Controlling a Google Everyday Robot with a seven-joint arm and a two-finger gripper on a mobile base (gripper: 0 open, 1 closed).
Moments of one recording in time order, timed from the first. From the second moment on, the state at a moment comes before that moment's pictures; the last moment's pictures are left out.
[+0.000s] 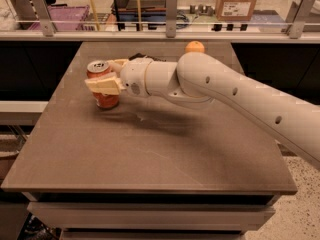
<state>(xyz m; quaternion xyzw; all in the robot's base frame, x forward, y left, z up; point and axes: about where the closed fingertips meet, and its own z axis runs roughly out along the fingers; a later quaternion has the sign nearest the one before) 0.602 0.151 0.898 -0.45 0.61 0.35 0.55</state>
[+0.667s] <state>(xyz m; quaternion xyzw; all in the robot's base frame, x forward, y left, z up) 0.593 0.148 0.896 -0.45 0.64 0.31 0.53</state>
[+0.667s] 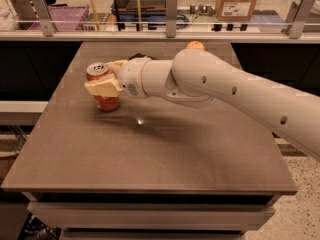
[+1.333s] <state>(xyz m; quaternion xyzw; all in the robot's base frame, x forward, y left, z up) 0.587 0.133 0.913 -0.47 0.68 0.26 0.49</state>
